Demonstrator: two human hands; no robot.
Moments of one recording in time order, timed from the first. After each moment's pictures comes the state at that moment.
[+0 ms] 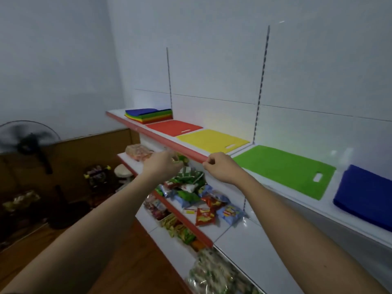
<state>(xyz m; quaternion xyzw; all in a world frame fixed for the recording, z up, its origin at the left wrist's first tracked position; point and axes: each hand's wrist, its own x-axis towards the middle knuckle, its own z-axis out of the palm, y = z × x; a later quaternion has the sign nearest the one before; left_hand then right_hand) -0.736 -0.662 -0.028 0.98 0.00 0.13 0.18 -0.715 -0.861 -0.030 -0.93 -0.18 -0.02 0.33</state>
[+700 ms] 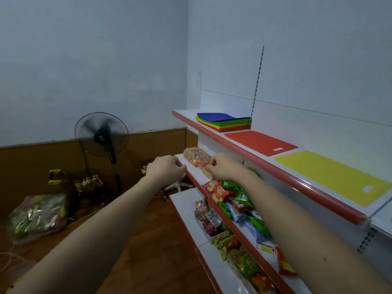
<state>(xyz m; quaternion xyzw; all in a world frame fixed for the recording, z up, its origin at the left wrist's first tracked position) -0.661 -0.313 -0.043 0.97 0.16 0.12 0.17 -0.588 -0.491 -0.022 -0.94 -0.28 0.02 0.20</state>
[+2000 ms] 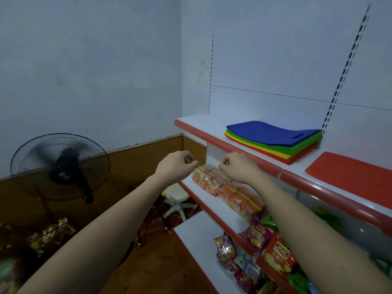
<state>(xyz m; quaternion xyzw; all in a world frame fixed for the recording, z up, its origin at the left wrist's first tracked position) -0.241 0.041 -0.064 0.95 0.00 0.14 0.26 -0.204 -0.159 -0.052 -0.96 -0.19 -0.04 0.20</state>
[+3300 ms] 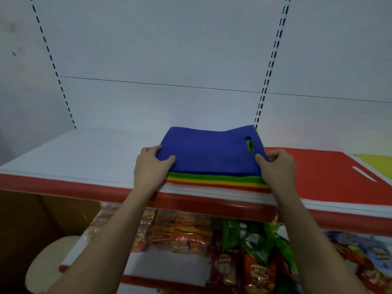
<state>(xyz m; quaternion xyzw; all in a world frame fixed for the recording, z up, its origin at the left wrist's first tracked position) 0.157 -0.058 -0.105 0.86 -0.19 0.09 0.46 -0.021 -0.294 -0.086 -0.76 0.38 -0.41 0.31</state>
